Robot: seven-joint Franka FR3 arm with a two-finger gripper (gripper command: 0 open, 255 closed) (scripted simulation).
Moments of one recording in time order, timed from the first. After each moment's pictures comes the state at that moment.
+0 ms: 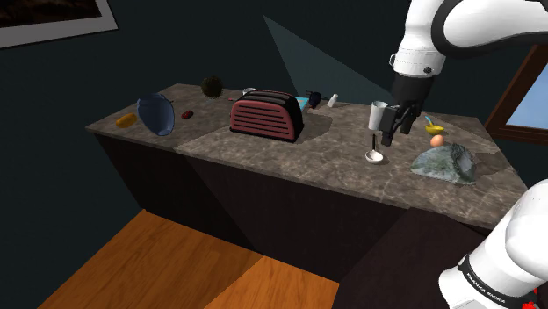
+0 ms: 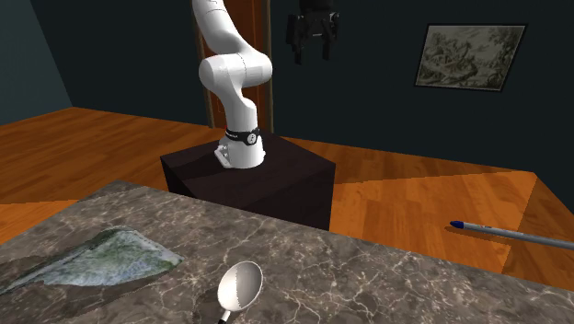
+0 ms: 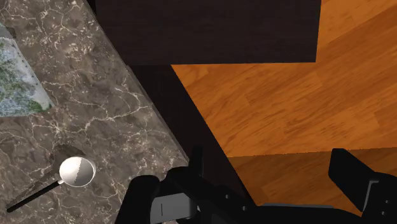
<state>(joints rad) -0.01 -0.74 0.06 -2.42 0.09 1.63 0.04</state>
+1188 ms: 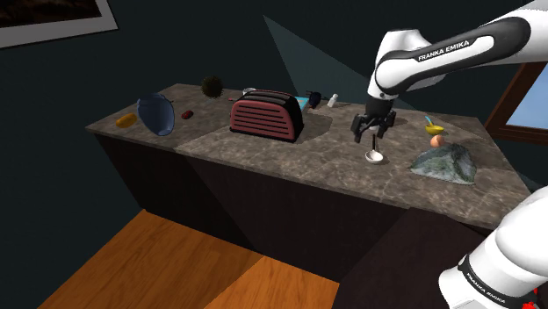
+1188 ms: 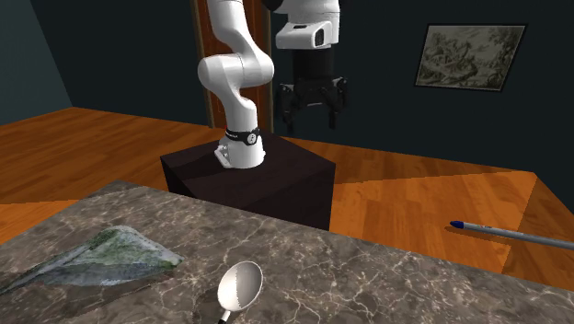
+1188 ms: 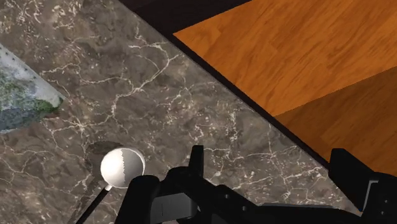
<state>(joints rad) -0.18 -0.31 -0.03 -2.41 0.03 2.11 0.15</state>
